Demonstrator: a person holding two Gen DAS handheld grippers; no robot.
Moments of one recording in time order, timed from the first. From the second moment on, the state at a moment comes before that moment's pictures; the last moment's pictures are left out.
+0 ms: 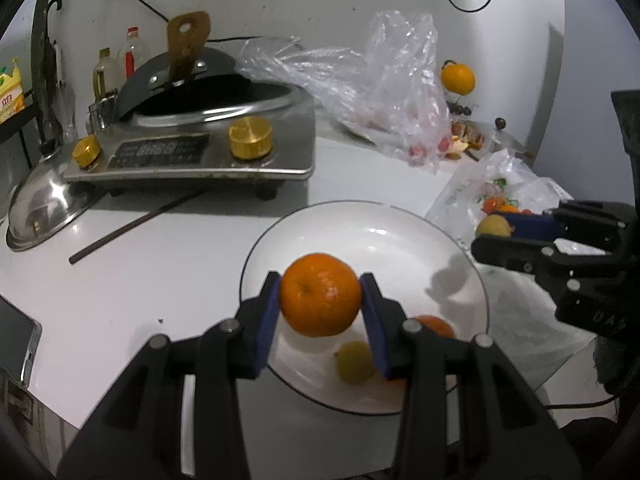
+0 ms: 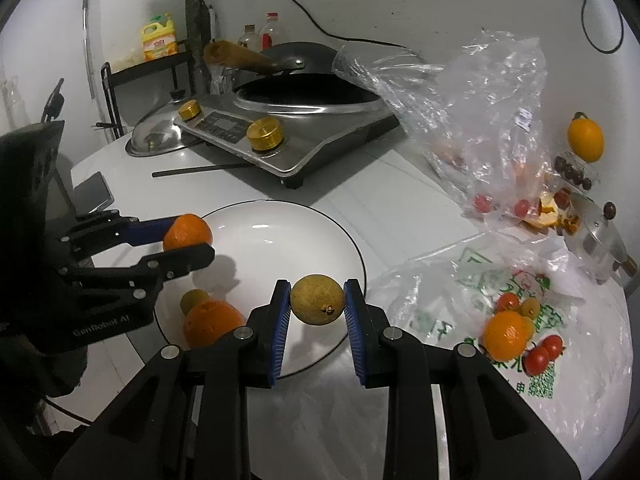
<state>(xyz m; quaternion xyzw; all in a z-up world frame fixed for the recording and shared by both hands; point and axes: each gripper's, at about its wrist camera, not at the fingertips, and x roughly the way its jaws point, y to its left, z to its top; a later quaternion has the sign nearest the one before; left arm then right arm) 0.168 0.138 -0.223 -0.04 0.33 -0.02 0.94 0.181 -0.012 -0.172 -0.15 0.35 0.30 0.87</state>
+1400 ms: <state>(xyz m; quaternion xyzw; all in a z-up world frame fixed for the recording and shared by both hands) 0.159 0.192 -0.226 -0.10 0.33 0.00 0.94 0.212 0.065 -0.183 -0.17 0.35 0.35 0.85</state>
